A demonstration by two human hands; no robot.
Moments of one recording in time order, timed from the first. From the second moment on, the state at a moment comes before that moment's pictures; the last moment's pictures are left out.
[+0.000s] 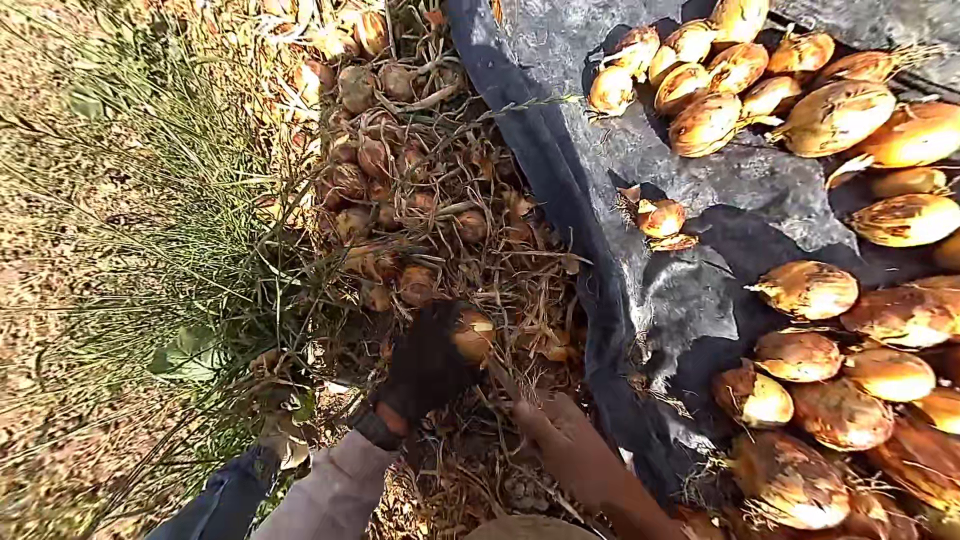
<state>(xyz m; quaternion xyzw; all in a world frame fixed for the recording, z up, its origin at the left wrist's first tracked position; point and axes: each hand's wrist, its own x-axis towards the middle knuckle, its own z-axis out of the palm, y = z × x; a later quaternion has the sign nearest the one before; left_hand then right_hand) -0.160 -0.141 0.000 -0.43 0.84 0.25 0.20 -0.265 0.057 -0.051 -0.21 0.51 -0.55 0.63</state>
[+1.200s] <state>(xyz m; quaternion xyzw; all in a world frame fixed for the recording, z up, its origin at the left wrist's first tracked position) -0.132 -0.122 -0.021 -0.36 0.71 0.60 0.02 -0.292 0.052 -0.060 -0.17 0.71 -0.46 0.51</state>
